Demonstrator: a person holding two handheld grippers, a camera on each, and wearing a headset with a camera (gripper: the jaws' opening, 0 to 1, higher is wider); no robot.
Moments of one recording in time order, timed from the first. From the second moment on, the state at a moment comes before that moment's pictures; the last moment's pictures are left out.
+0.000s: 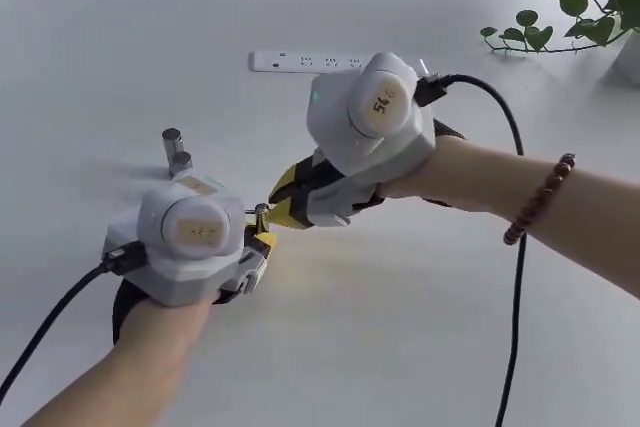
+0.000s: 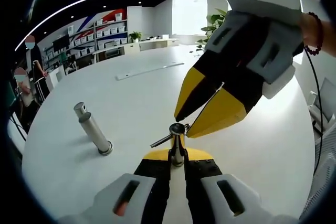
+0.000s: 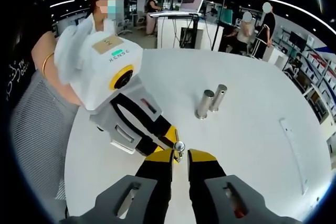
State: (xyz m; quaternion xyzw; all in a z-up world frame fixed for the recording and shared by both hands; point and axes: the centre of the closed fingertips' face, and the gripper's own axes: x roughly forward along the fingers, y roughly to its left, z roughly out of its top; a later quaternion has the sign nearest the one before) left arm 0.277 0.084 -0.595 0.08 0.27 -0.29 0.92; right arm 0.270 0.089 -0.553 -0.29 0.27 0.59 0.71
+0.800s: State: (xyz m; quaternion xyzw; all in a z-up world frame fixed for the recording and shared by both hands) left arm 0.280 0.092 -0.595 0.08 0.28 -0.28 0.92; right arm 0.272 0.102 -0.560 -0.25 0.28 0.59 0.72
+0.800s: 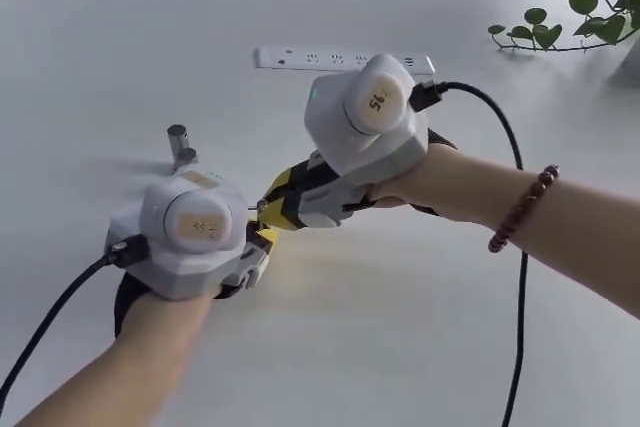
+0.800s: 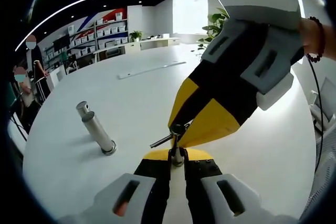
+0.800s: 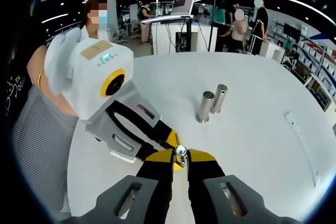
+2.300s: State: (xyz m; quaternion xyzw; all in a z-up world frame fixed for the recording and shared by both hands) left arm 0.301 0.142 -0.598 0.07 0.28 -0.24 0.93; right arm 0.291 0.152 -0.559 -0.23 0.27 0.60 0.72
